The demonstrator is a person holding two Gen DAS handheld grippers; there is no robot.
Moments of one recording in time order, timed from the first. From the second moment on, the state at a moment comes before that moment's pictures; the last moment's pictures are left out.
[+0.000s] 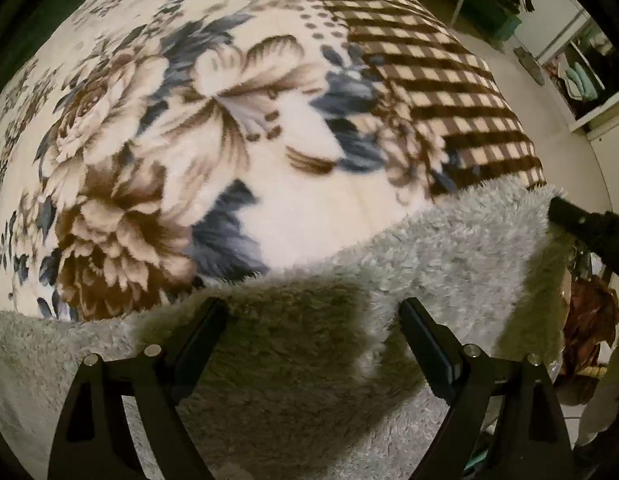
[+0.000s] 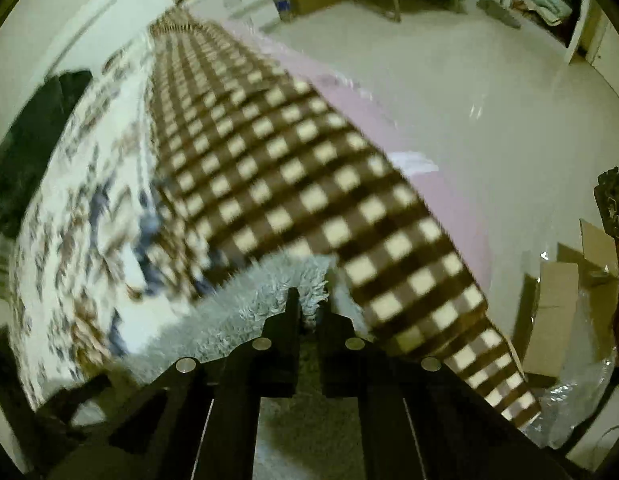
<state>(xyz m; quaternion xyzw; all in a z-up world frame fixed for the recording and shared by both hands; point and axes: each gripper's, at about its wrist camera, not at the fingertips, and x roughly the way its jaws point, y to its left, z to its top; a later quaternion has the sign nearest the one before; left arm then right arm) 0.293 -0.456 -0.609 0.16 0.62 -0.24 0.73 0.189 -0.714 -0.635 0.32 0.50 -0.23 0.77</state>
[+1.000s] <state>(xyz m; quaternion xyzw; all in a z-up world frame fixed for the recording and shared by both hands) 0.254 -0.406 -0.661 0.13 0.68 -0.24 0.68 0.012 -0.693 -0.775 0.73 0.19 -0.05 0.66</state>
